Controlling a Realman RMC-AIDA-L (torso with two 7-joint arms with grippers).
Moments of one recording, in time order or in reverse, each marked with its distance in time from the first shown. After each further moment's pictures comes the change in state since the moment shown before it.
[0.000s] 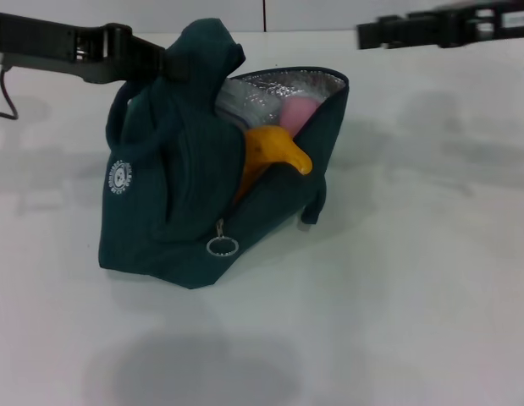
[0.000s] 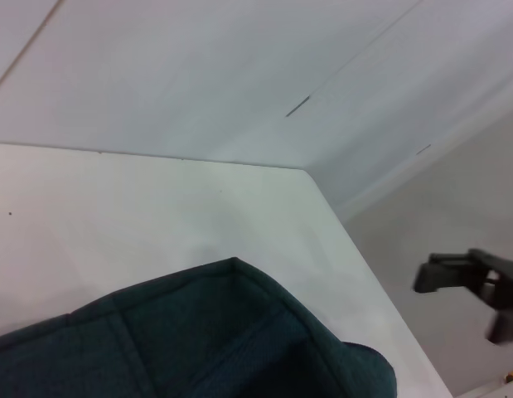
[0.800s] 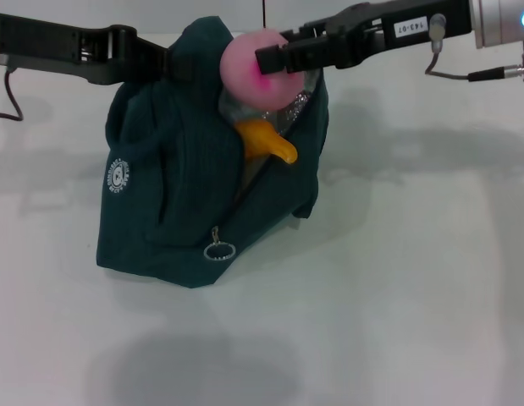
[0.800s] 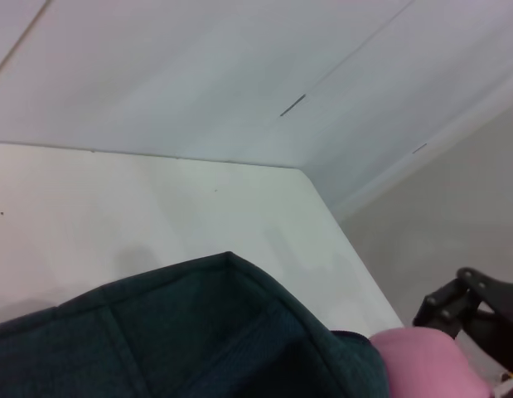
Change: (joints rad) left arm -0.002 -0.008 0.000 -0.002 0.000 -0.002 0.005; right arm 0.189 0.048 -0.092 0.154 0.000 0.031 -0.156
